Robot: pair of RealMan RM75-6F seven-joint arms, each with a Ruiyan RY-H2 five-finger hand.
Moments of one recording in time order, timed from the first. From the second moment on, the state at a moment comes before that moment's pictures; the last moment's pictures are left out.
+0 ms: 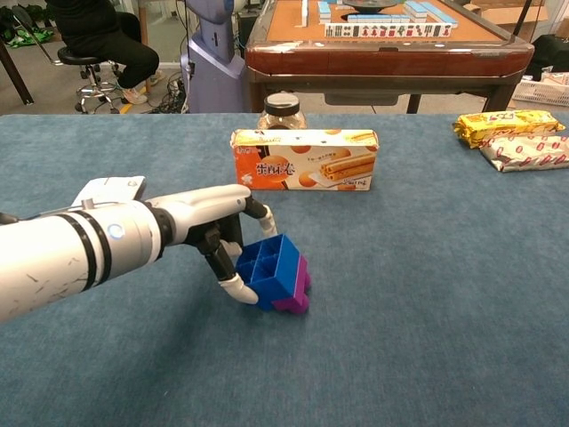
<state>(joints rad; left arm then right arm) -0.89 -1.70 -0.17 -1.65 0.73 0.97 0.49 0.17 -1.14 0.06 -1.48 -1.47 1.32 0.17</state>
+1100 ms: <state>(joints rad) -0.75 -1.69 -0.32 -1.72 0.85 1.14 0.19 0.39 -1.01 0.21 -1.82 -1.36 1.10 0.18</state>
